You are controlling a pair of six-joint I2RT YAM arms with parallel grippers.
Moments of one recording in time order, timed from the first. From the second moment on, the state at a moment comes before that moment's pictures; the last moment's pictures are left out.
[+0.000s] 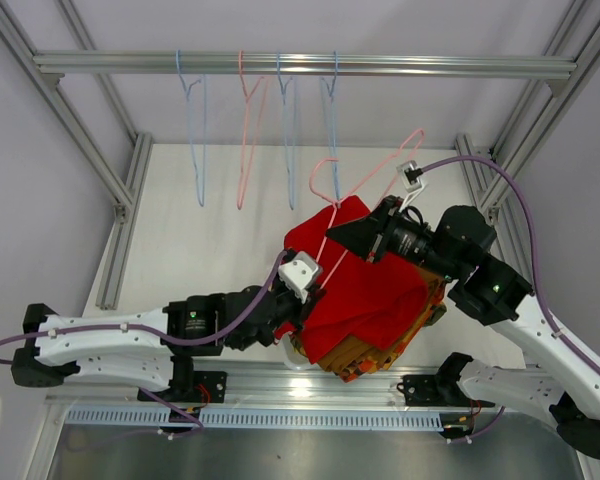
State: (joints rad) left arm -1.45 0.99 0.95 -0.25 -0.56 -0.21; right arm 0.82 0.92 1.17 -0.23 -0.21 0.70
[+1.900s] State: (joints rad) left arm -1.47 1.05 1.08 -0.48 -0.91 -0.55; right arm 1.02 0.93 1.00 -0.04 -0.02 0.70
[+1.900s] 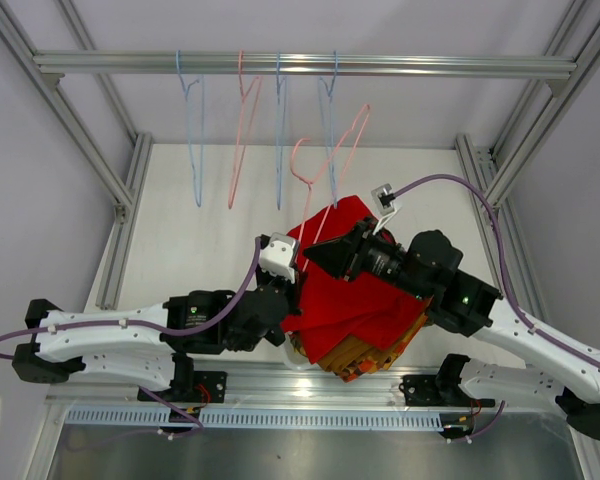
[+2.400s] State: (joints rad) left arm -1.47 1.05 1.08 -0.48 -0.91 -0.57; right arm 1.02 1.03 1.03 0.04 -0.02 0.67
